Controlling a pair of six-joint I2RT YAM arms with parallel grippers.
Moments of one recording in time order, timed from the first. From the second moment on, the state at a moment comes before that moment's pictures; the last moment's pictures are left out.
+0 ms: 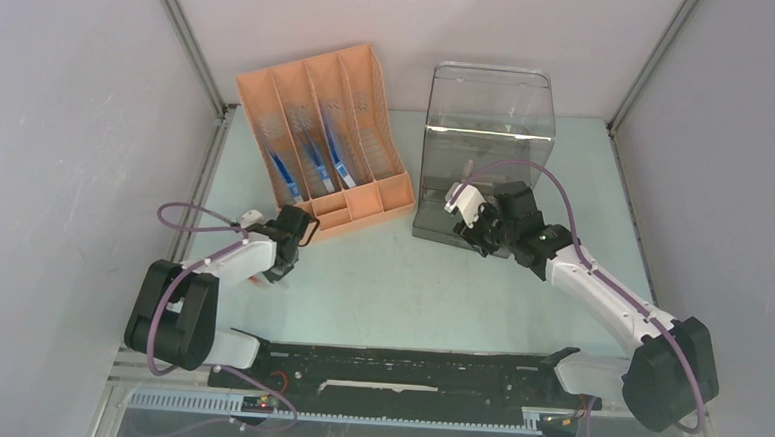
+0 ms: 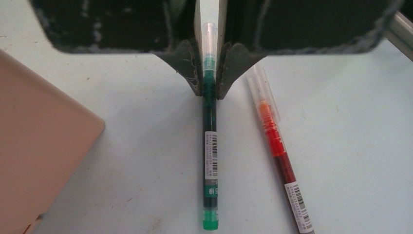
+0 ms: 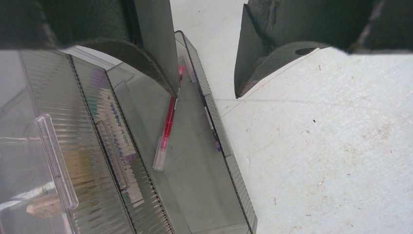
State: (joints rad) left arm -0.27 1.37 0.64 -0.62 -0.59 -1.07; right arm 0.49 1.22 0.86 -0.36 -0.17 -0.57
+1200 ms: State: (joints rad) left arm -0.26 0.41 0.32 -0.34 -0.23 -0.79; right arm 0.52 1.20 0.86 -0.39 -0.28 -0.57
